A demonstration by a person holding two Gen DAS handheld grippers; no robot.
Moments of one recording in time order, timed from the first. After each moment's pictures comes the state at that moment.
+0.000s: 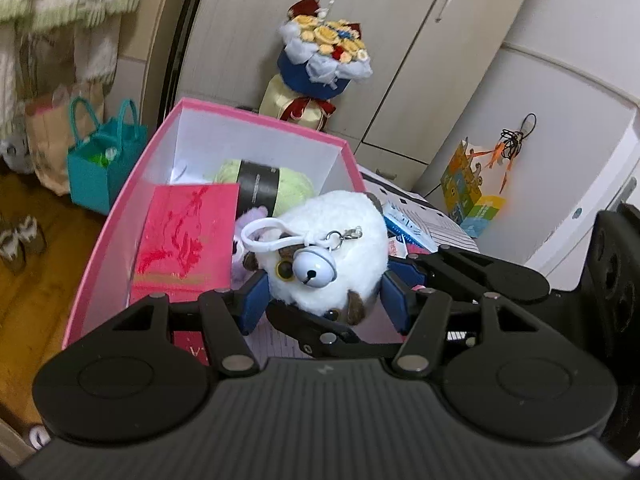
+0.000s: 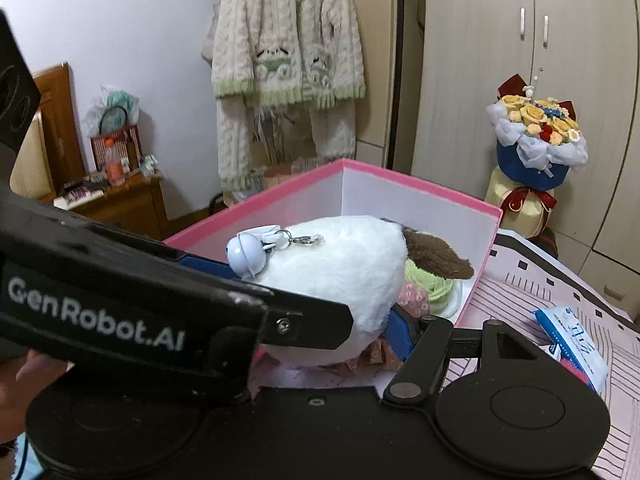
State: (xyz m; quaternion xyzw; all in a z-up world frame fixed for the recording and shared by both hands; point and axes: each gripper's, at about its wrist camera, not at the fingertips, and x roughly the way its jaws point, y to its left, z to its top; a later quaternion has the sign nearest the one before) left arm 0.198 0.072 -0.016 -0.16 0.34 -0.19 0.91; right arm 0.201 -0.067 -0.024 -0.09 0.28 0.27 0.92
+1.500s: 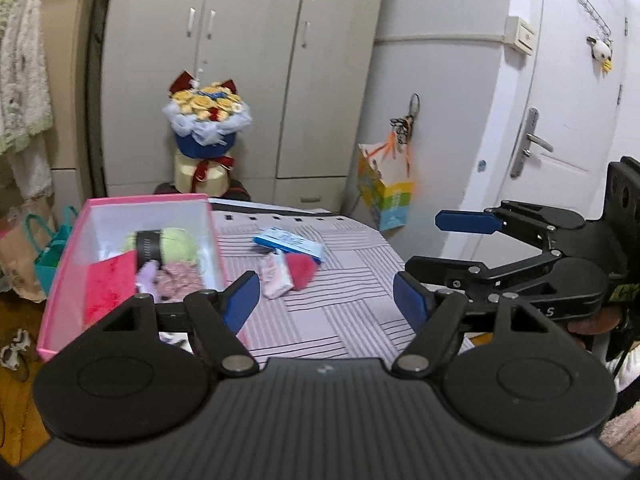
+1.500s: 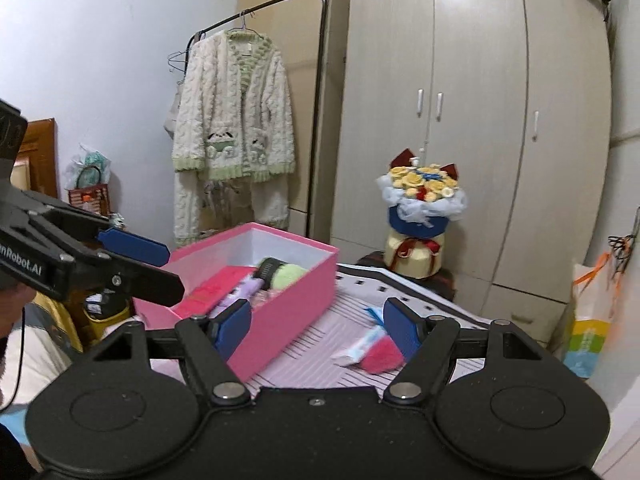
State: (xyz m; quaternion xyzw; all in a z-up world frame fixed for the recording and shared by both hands) left arm 0.074 -0.023 0.061 -0.02 0.24 -0.29 0.93; right arm 0.061 -0.249 0.046 -0.08 0.17 0.21 0.96
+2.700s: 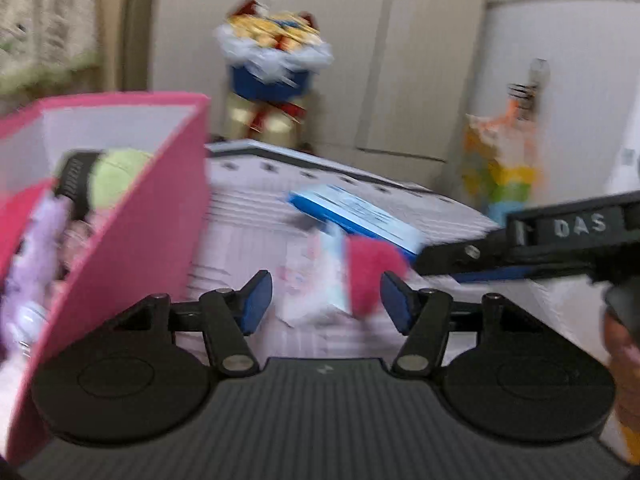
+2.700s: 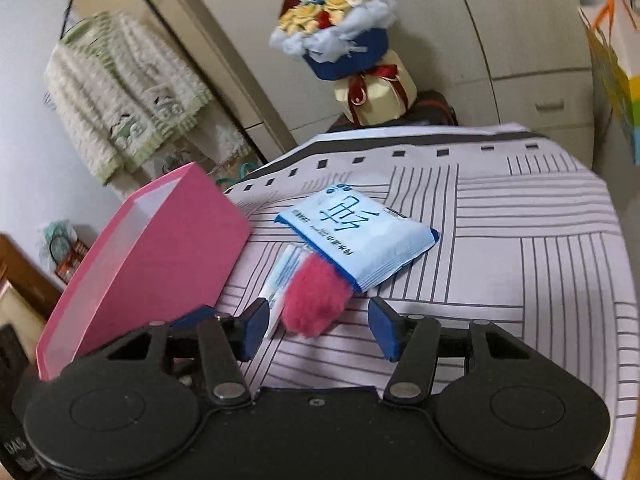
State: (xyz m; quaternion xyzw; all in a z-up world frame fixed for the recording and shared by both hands) left arm 0.234 -0.134 -0.088 -0.05 0.26 -0.12 0.96; right arm 0.287 -0.332 -0.094 0.19 0.38 0.20 0.88
